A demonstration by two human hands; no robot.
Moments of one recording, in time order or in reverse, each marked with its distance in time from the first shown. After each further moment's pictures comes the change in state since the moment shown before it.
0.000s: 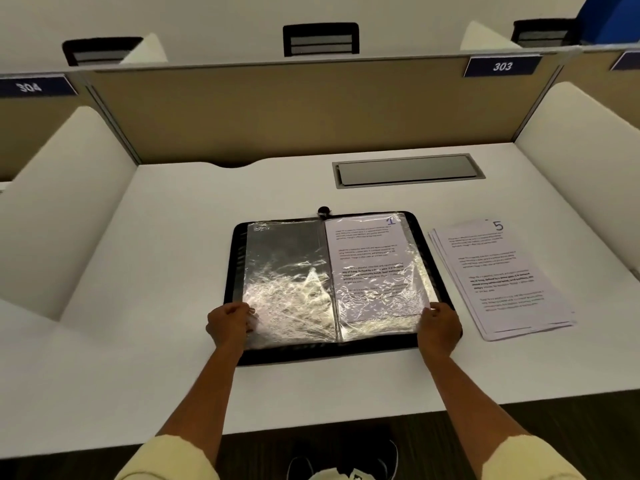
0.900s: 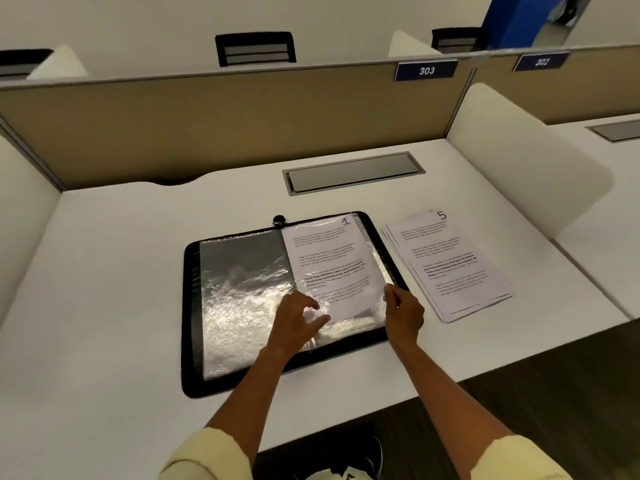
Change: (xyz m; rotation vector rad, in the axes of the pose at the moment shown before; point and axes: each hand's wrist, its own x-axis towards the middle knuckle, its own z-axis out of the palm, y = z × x) left_hand -0.051 -0.008 0.128 0.441 -0.633 0.869; right_hand -0.014 -0.025 -0.018 0.178 -0.009 -0.099
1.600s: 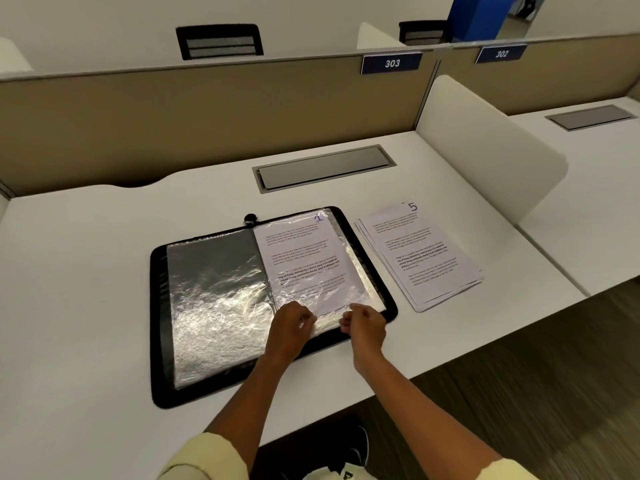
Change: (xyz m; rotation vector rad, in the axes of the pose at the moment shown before) left_hand -0.002 0.023 0.042 0.056 -0.059 -0.006; right_hand -0.041 -0.004 0.003 0.517 -0.017 0.560
